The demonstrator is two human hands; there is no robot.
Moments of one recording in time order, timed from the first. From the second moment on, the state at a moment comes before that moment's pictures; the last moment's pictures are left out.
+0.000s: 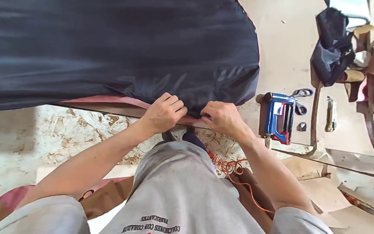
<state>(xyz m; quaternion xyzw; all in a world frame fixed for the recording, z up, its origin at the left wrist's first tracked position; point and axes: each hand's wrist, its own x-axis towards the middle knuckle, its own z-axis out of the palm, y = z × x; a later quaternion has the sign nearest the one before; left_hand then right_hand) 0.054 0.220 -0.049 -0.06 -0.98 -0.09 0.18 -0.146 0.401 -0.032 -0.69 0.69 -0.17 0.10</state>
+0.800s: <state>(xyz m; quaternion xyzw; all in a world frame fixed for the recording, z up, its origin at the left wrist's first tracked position) 0.025 0.256 -0.063 -0.07 -0.97 -0.07 0.21 -0.122 0.427 -0.046 -0.61 0.76 -0.22 0.03</state>
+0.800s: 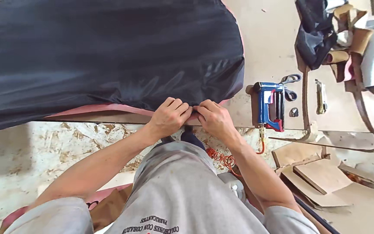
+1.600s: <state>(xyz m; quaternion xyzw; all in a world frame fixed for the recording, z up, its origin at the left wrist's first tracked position) 0.018 0.235 -0.083 -0.19 -0.94 -0.17 0.23 -0.260 0.559 -0.087 -0.04 0.99 -0.07 0.10</state>
